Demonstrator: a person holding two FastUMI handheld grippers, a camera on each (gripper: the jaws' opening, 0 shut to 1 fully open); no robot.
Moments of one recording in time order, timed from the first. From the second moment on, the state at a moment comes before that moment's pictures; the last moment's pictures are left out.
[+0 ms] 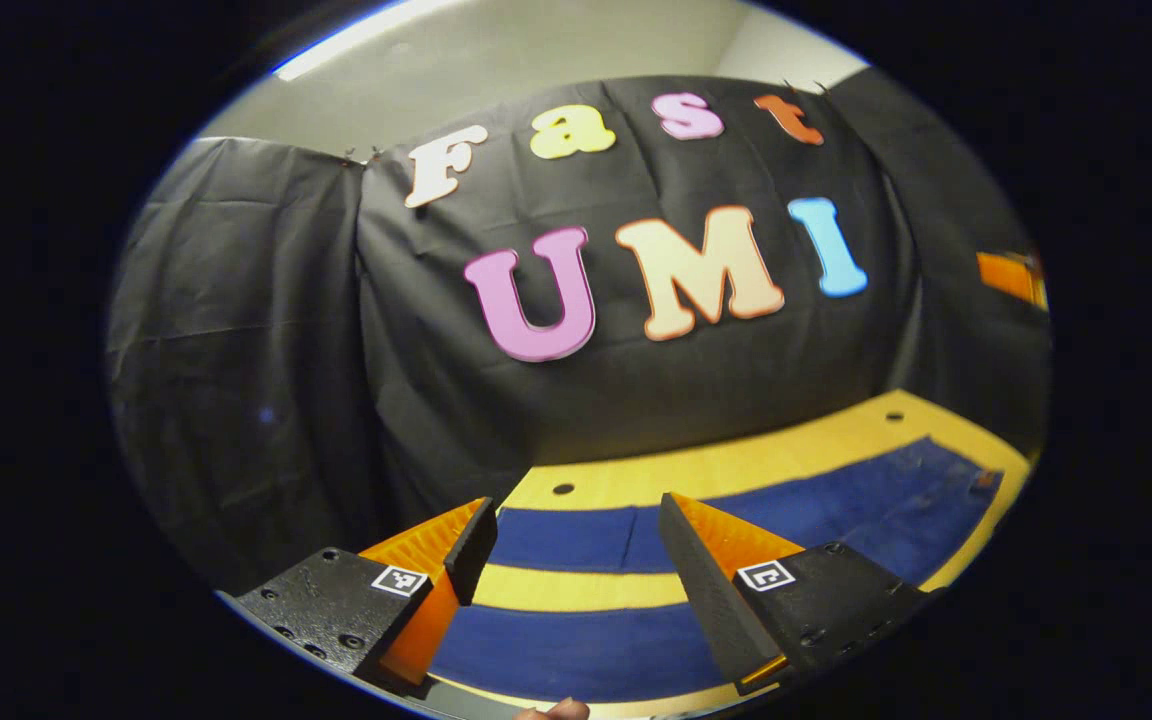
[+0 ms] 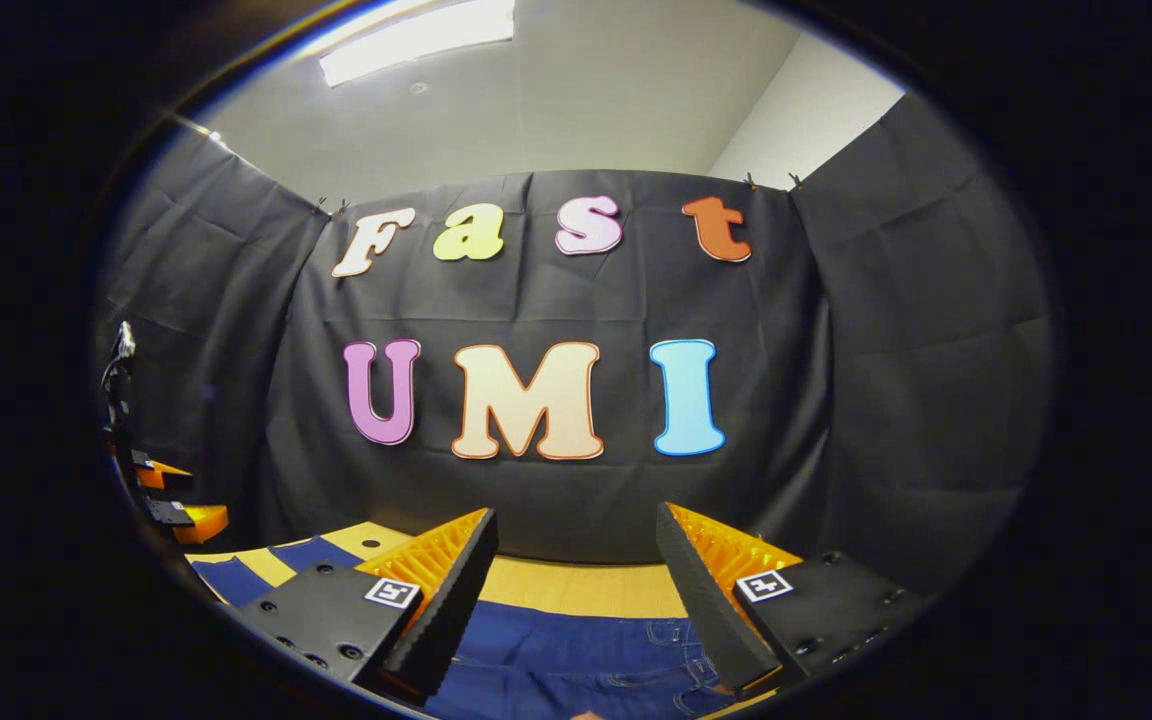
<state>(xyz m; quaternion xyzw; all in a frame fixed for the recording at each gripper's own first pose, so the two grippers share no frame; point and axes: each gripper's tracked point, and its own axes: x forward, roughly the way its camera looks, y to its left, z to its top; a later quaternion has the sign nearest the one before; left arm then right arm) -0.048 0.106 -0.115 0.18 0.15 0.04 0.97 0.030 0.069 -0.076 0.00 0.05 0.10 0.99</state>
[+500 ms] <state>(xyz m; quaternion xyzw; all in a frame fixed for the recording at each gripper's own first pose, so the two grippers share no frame) -0.107 0.190 -0.212 0.38 0.30 -0.02 0.88 0.042 0.123 -0.119 -0.01 0.09 0.13 0.99</state>
